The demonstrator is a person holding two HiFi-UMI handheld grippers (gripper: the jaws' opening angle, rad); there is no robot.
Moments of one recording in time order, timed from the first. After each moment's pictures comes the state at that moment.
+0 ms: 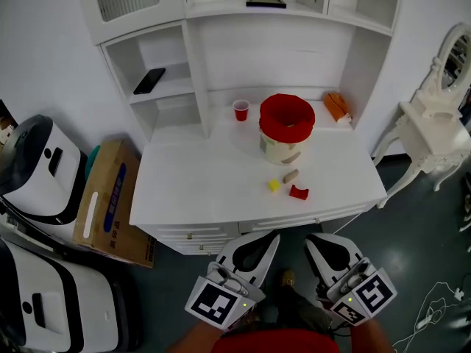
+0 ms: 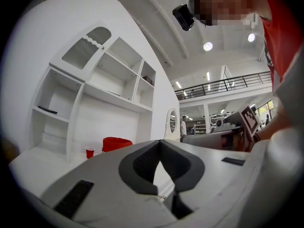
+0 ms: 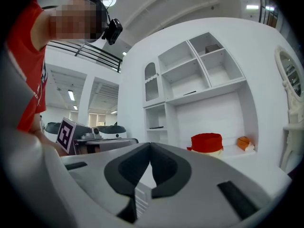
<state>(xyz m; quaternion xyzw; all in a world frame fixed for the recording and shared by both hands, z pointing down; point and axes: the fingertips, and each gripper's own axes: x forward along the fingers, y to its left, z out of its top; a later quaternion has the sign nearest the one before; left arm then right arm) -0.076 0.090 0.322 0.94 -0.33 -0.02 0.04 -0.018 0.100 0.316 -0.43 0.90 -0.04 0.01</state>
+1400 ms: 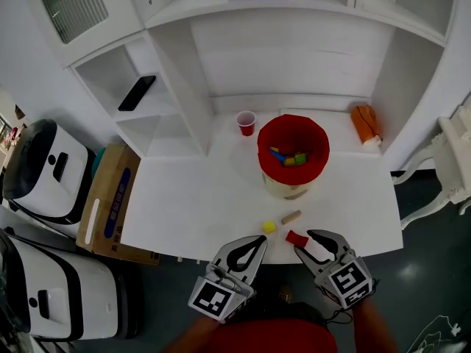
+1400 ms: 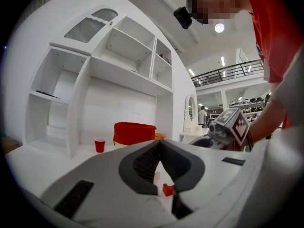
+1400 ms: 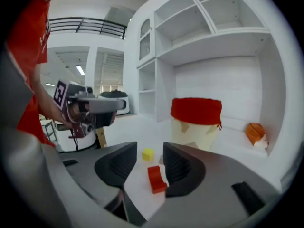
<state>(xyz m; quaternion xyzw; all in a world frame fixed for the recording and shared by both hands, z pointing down) -0.032 -0.079 0.403 0.91 -0.42 0.04 0.06 0.051 -0.093 0.469 -0.33 0.92 -0.07 -0.20</state>
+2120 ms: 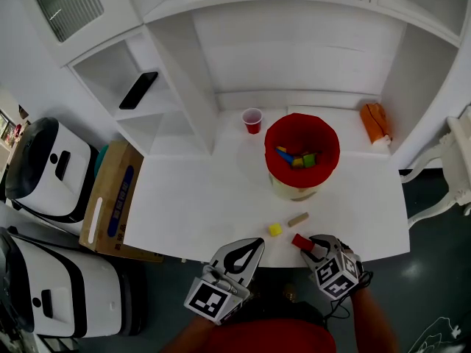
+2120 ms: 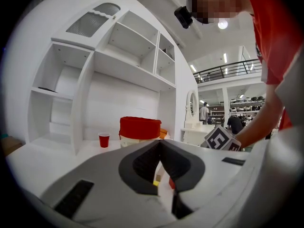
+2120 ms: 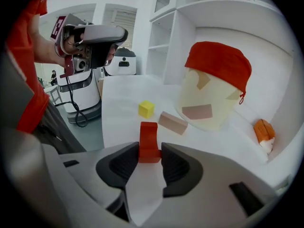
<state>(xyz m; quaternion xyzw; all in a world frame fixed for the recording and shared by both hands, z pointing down) -0.052 -0.089 0.416 0.90 -0.42 0.06 0.07 0.052 -0.102 0.581 -0.27 0.87 -0.04 -0.41</state>
